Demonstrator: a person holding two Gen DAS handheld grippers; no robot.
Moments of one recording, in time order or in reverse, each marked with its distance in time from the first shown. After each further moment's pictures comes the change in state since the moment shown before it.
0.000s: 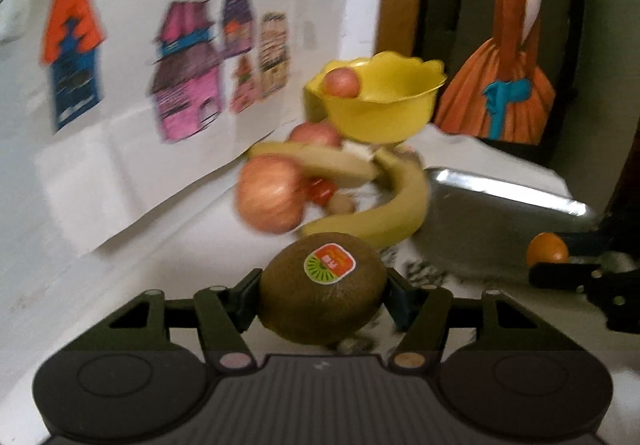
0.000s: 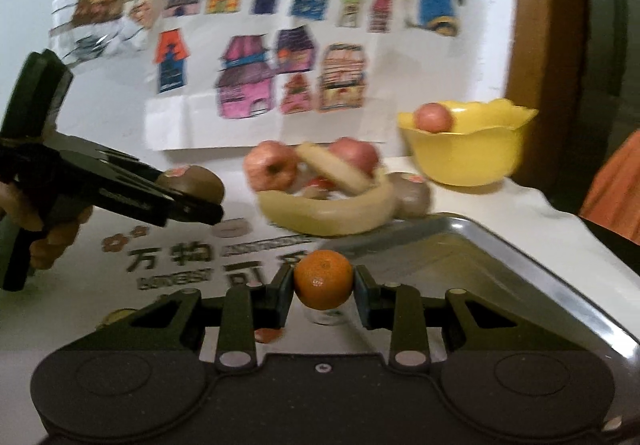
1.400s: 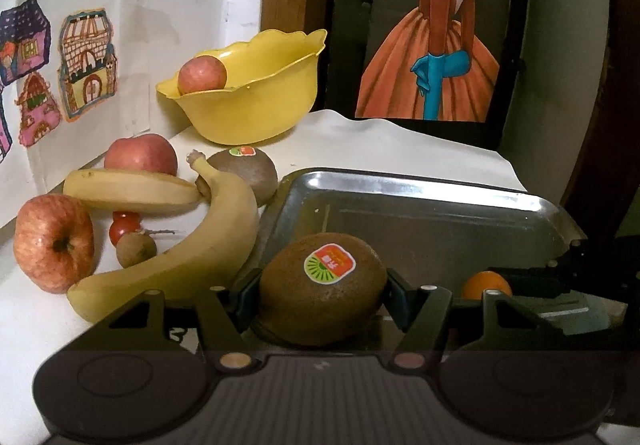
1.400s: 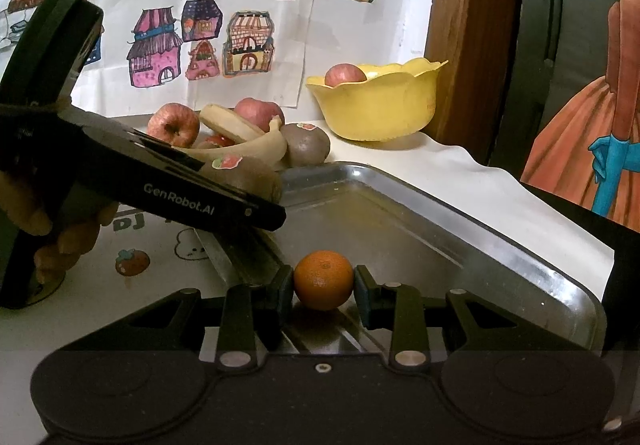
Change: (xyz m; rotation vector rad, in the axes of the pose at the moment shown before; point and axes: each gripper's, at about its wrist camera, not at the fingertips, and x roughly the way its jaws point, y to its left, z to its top) left arm 0.090 -0.117 0.015 0.103 0.025 -0.124; right arm 0.014 -0.052 -0.045 0.034 0.040 -0.115
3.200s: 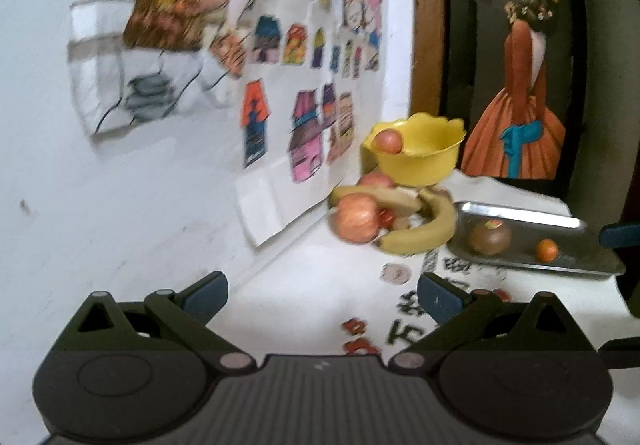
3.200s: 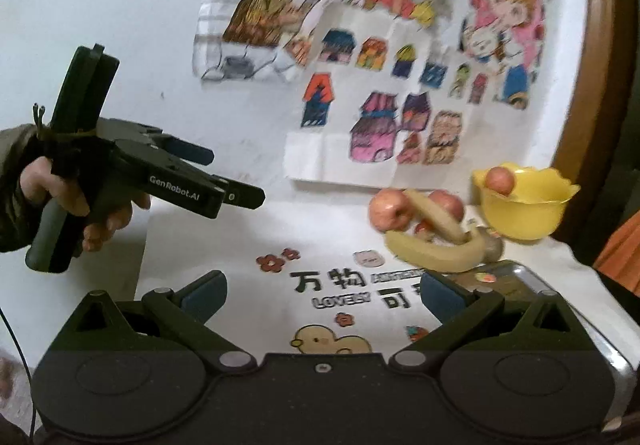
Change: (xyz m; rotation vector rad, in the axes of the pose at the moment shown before) left arm -0.248 0.136 -0.078 -0.081 -0.170 0.252; right arm -0.122 0.207 0.061 -0.225 -0.047 0.199
